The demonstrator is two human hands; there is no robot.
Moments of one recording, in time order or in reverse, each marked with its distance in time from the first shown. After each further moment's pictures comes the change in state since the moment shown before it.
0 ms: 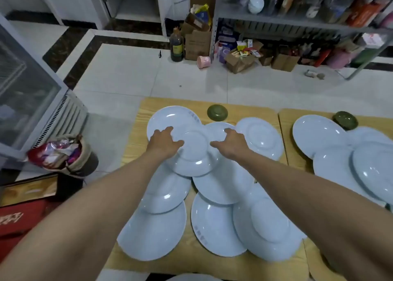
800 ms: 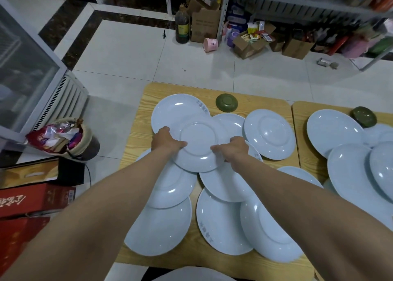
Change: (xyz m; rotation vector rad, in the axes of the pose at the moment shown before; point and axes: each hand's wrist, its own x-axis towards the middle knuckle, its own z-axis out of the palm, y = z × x) left_hand 0.010 -0.015 0.015 -0.271 0.050 -0.243; right_hand 0.020 0.007 0.049 0.383 0.045 0.360
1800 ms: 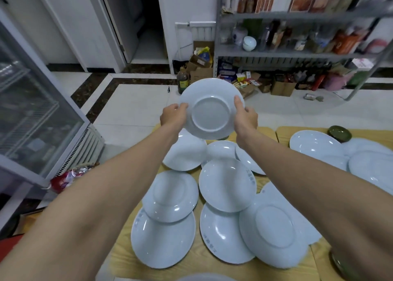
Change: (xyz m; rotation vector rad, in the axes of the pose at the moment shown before) left_hand -0.080 0.122 -0.079 -0.584 0.160 0.221; right_hand -0.082 -0.092 -0.096 0.675 0.160 -0.298
